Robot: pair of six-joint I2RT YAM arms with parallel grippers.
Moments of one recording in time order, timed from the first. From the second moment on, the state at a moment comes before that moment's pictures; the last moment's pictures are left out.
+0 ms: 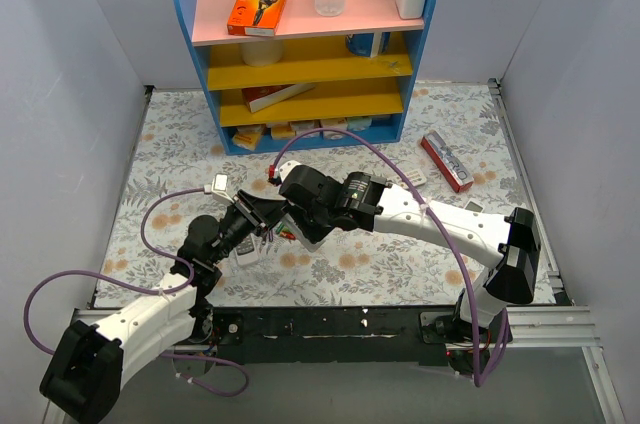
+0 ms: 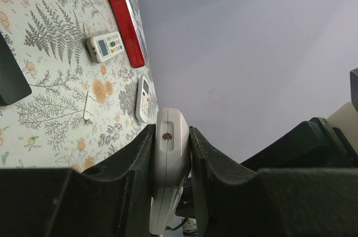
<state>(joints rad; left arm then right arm) -0.51 0.80 0.15 0.68 0.25 -1.31 1.23 1.63 1.57 -0.92 0.15 0.36</state>
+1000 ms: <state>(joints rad) -0.53 0.83 0.12 0.76 0.26 -1.36 1.23 1.57 1.58 -0.90 0.11 0.23</state>
